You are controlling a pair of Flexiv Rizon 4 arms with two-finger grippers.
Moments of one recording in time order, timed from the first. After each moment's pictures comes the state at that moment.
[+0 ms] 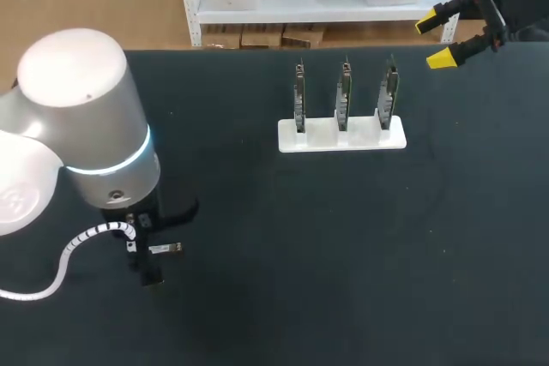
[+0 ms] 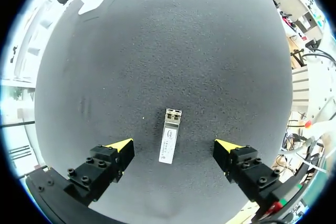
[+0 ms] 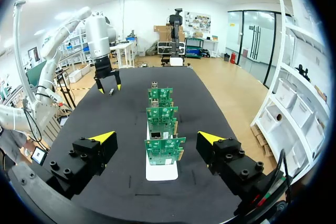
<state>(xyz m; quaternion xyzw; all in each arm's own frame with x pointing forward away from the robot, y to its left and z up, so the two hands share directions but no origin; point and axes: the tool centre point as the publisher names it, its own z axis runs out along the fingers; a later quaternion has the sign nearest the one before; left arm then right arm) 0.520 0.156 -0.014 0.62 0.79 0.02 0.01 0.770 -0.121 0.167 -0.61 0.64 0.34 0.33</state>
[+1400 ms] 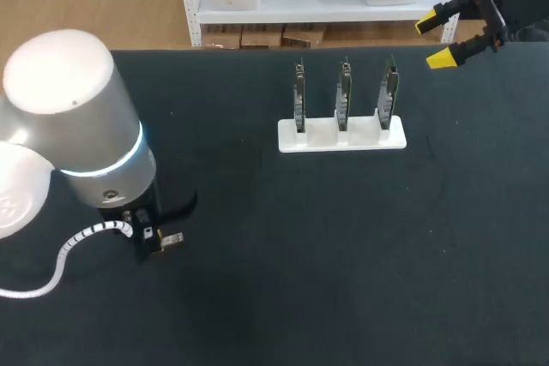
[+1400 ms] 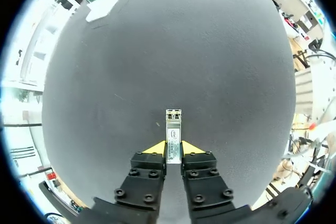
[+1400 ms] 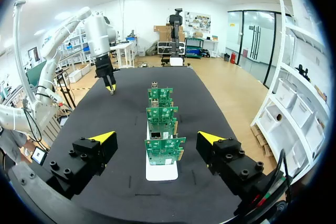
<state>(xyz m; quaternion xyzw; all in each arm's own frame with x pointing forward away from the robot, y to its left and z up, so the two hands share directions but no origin) 0.538 0.149 -0.003 0.62 0.78 0.02 0.07 0.770 -0.121 0.167 -0.61 0.64 0.34 0.33</state>
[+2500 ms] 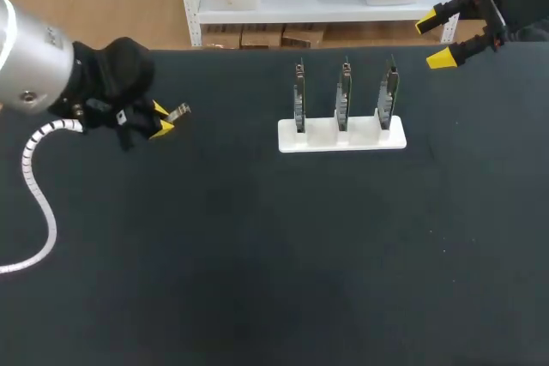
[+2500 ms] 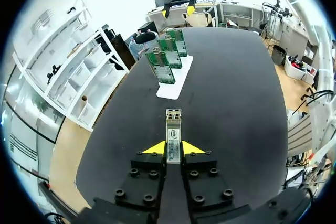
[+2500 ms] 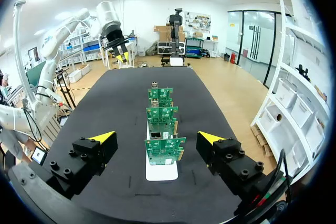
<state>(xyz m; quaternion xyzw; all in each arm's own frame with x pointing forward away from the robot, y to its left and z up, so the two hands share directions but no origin) 0.637 0.121 0.143 0.57 0.76 -0.07 0.31 0.770 -0.121 0.167 -0.61 0.64 0.34 0.33</state>
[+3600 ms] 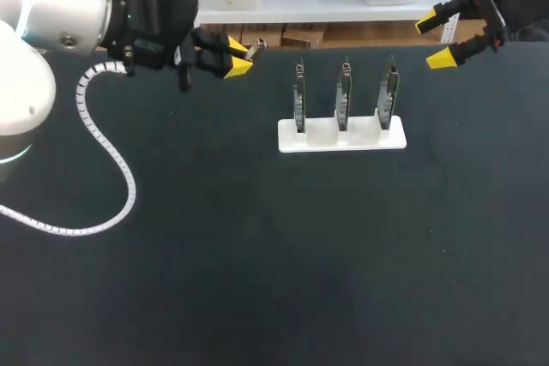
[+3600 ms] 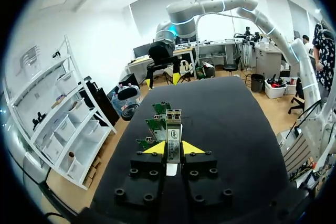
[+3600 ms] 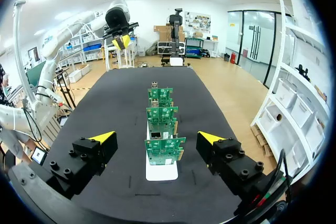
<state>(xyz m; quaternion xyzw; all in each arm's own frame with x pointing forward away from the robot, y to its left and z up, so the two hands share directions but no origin) 0.673 0.000 0.223 0.61 0.63 -0.22 0.43 0.770 -0.121 0.167 -0.61 0.64 0.34 0.33</state>
